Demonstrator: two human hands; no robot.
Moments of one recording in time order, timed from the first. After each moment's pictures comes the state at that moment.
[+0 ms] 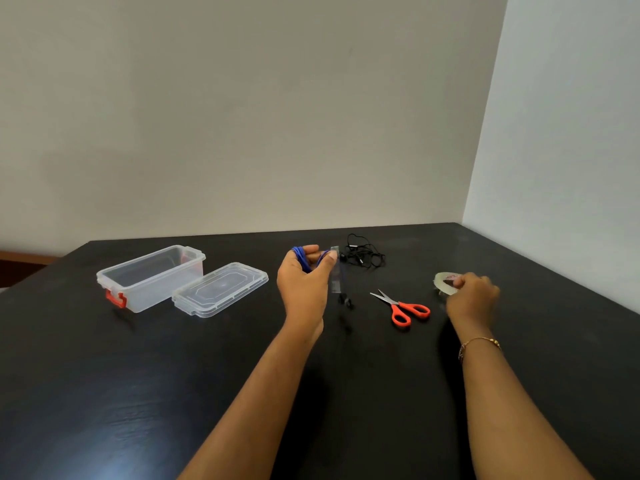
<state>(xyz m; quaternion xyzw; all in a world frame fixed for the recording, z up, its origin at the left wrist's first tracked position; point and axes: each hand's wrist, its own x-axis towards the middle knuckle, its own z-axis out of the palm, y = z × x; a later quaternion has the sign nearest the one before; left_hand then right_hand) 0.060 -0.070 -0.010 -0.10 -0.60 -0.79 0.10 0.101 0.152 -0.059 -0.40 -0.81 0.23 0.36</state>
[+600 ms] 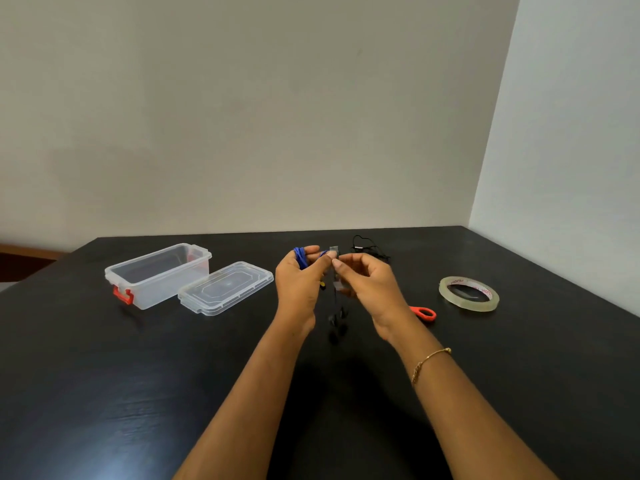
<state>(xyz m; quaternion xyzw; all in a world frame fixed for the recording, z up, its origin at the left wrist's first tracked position) 0.054 -0.087 -0.007 -0.11 -0.59 -0.80 0.02 0.087 0.012 -0.014 -0.05 -0.73 0.64 0.22</state>
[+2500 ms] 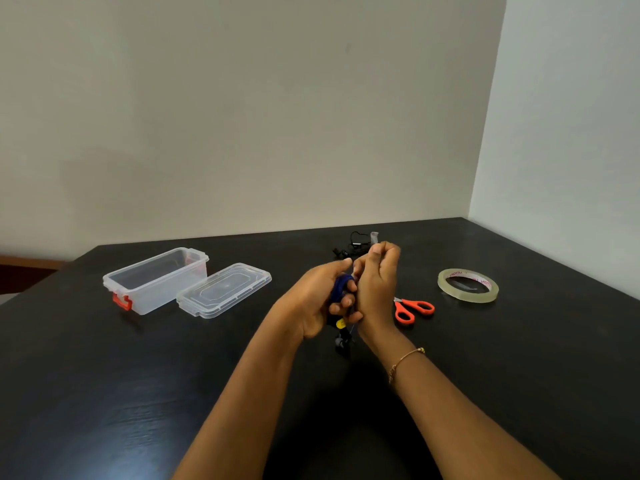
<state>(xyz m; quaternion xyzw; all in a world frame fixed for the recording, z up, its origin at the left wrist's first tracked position) 0.081 -0.088 0.017 -0.16 -0.66 -0.67 -0.31 0.076 0.002 -0.028 -0.05 -0.61 0.64 0.46</state>
